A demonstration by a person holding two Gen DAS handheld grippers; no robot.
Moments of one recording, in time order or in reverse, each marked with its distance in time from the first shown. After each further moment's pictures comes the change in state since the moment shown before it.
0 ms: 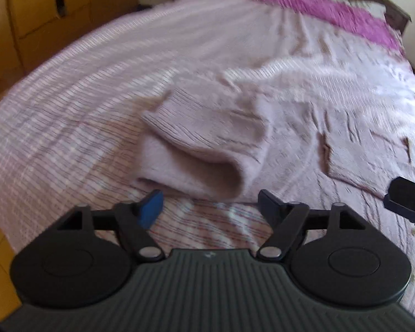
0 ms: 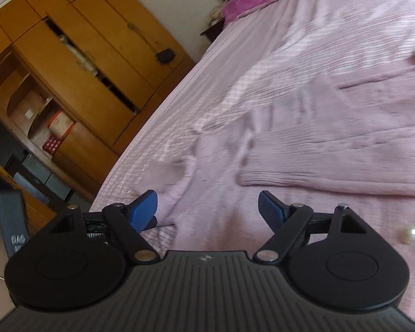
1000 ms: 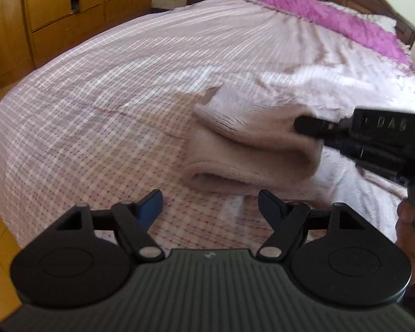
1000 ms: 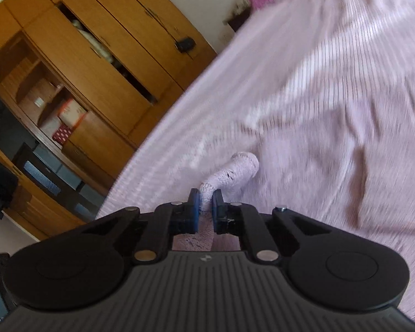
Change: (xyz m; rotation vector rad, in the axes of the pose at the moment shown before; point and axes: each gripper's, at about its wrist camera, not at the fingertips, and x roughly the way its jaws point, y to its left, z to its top) left arm 0.008 0.044 -0.010 -0.046 -0.021 -0.011; right arm 0.131 0.058 0.015 -0.048 0.004 0.066
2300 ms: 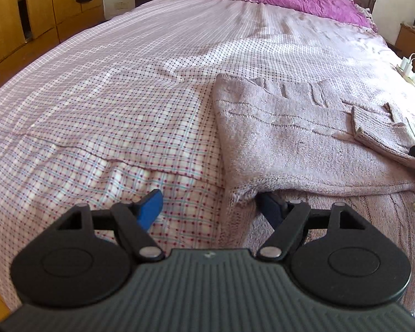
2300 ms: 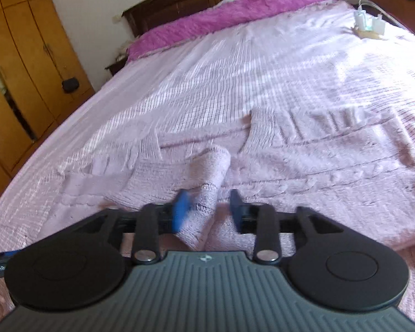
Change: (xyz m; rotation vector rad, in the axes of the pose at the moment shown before) left arm 0.025 -0.103 -0.016 0.188 0.016 -0.067; right arm -0.235 -0.150 0.001 -0.004 -0.209 -0.558
